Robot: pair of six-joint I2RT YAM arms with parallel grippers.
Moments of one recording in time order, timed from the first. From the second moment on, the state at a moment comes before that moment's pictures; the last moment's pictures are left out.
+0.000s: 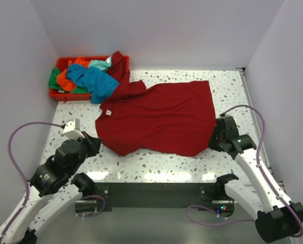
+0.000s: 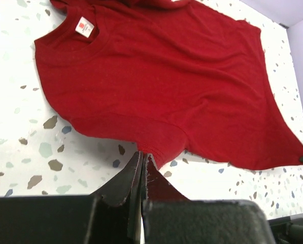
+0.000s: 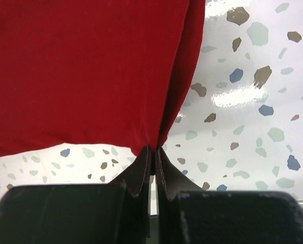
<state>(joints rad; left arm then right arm) -0.66 0.34 0.71 -0.82 -0.40 -0.75 0.26 0.86 0.72 -0.87 0.14 0.58</state>
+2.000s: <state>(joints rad) -0.45 1.03 0.68 0.00 -0.53 -0.46 0.06 1.57 1.14 -0.63 0.17 0.44</state>
